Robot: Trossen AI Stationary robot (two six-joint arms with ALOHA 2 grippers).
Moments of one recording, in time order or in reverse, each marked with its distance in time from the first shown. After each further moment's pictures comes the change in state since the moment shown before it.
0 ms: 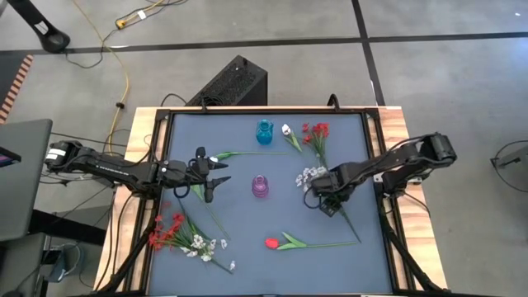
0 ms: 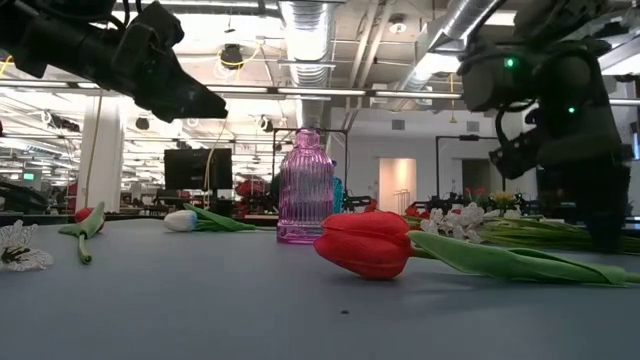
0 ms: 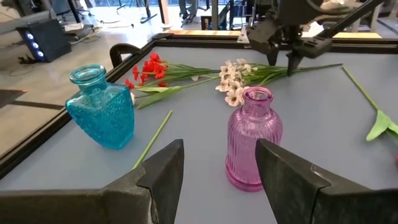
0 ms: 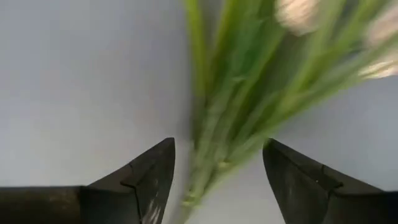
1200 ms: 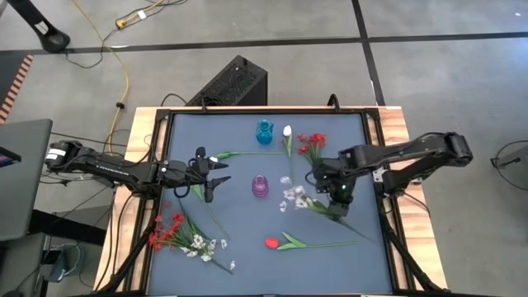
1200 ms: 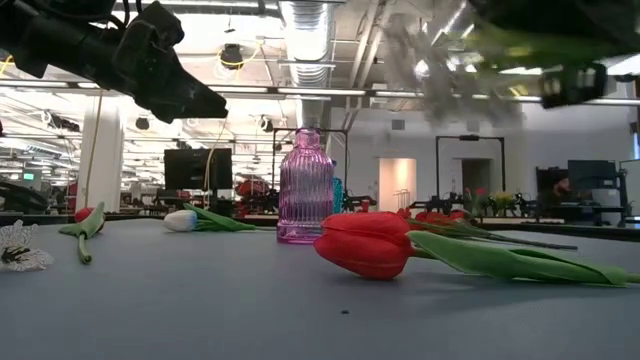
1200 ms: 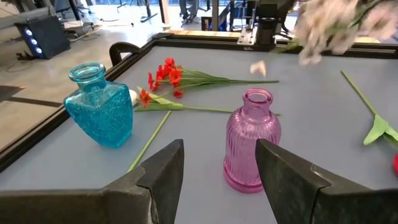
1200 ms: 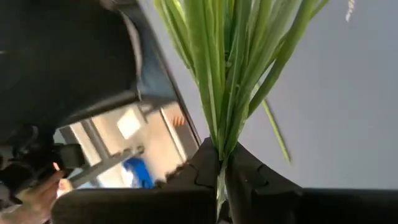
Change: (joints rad) left arm 0.000 0.000 0.000 0.005 0.001 -0.018; right arm -0.058 -0.235 0.254 -0.022 -0.627 -0.259
